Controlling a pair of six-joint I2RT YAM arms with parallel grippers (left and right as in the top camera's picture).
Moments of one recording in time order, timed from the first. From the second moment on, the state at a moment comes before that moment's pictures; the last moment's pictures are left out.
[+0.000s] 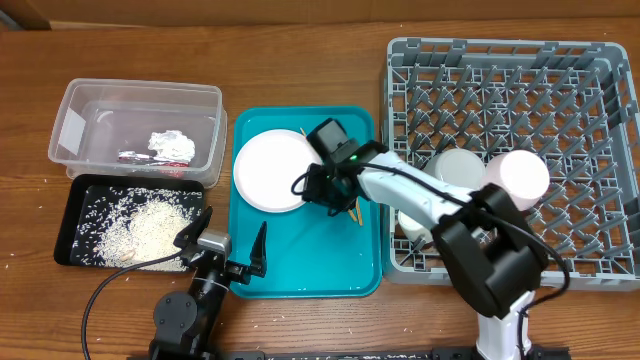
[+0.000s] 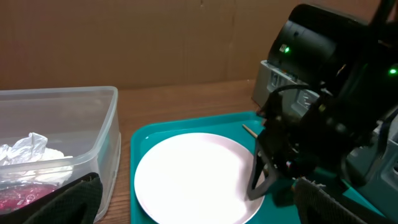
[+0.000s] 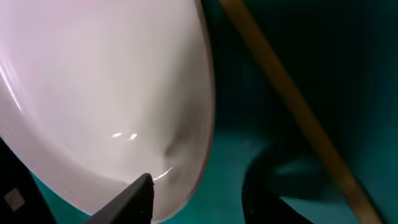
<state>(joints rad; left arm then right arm) -0.19 0.02 0.01 -0.07 0.10 -0.04 0.67 2.05 1.36 -0.55 -0.27 0.90</state>
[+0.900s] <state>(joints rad) -0.19 0.02 0.01 -0.07 0.10 -0.04 0.62 1.51 1.36 -0.89 0.51 0.76</state>
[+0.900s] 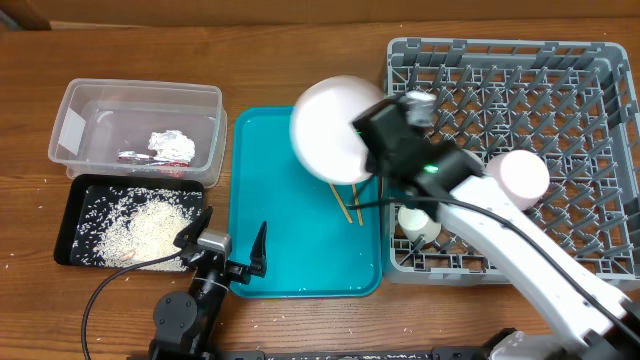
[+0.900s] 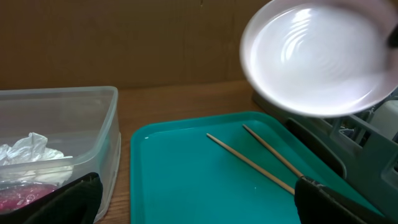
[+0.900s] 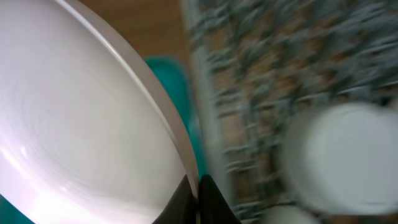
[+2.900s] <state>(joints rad) -0.19 0.02 0.01 -0.07 0.10 -0.04 0.31 1.67 1.38 -0.95 0.86 0.46</state>
